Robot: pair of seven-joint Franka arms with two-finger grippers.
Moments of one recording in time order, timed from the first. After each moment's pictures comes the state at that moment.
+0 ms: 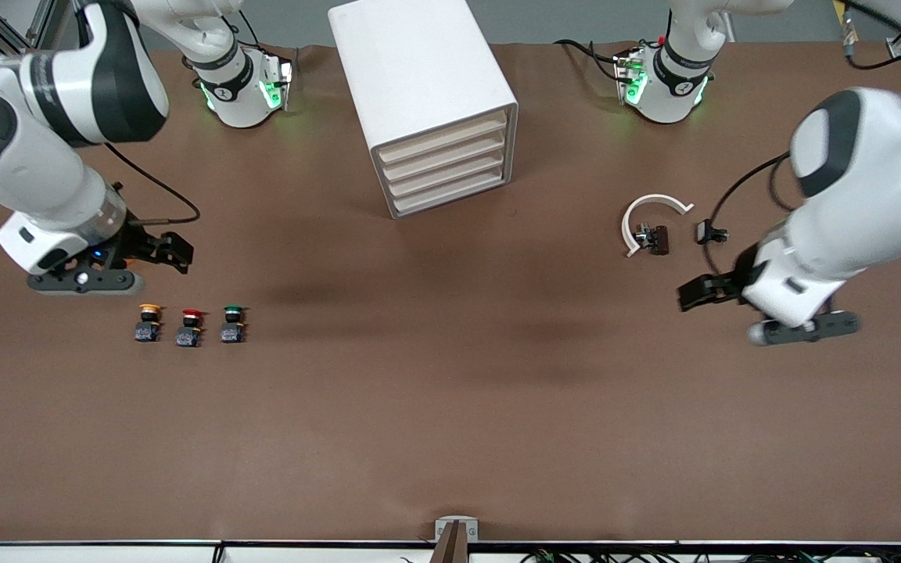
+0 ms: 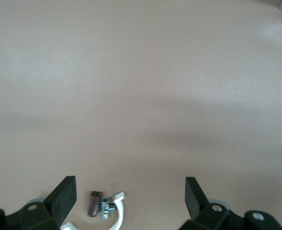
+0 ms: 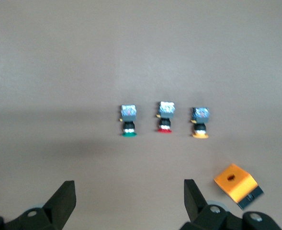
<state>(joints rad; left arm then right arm) -0.13 0.24 -0.01 -1.53 -0.10 1.80 -0.25 0.07 0.03 0.09 -1.83 -0.12 1.84 0.16</state>
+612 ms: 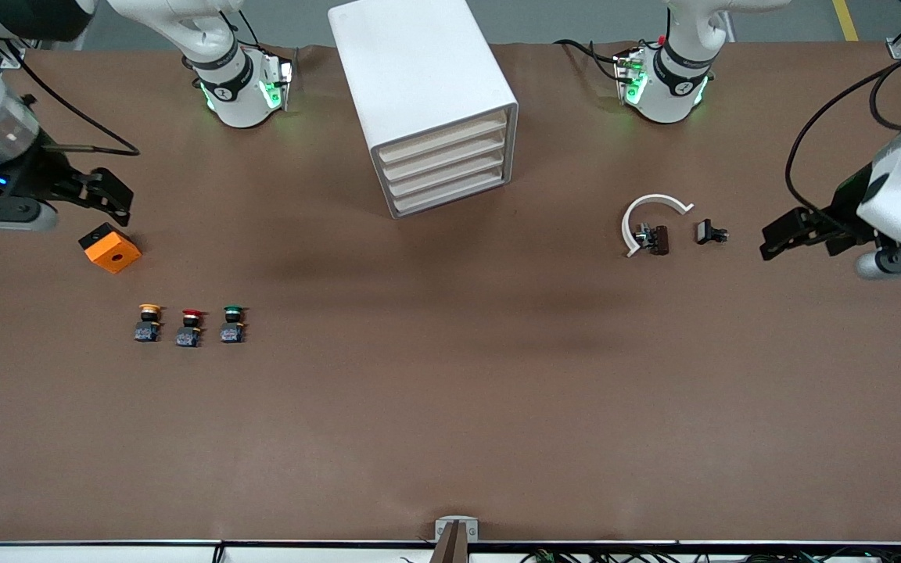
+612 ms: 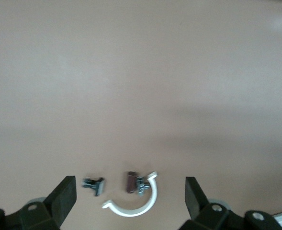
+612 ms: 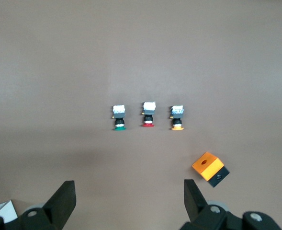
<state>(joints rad) -0.08 0.08 -0.02 -1.53 -0.01 1.65 -0.12 0.04 -0.05 0.08 -1.64 -0.12 1.65 0.12</state>
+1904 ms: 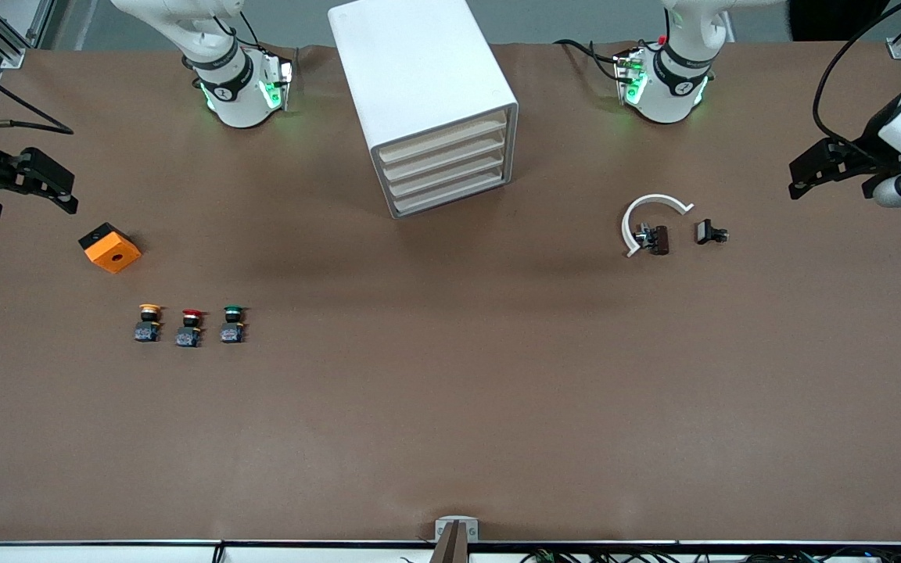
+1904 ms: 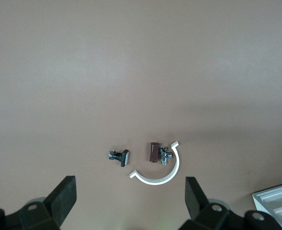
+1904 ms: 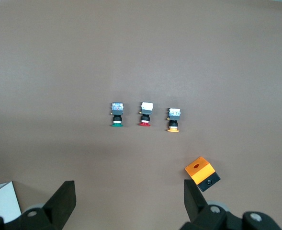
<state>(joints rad) 0.06 -0.06 -0.14 -1.63 0.02 1.55 -0.07 -0.07 -0.04 0.08 -1.58 -0.04 1.59 -0.07</state>
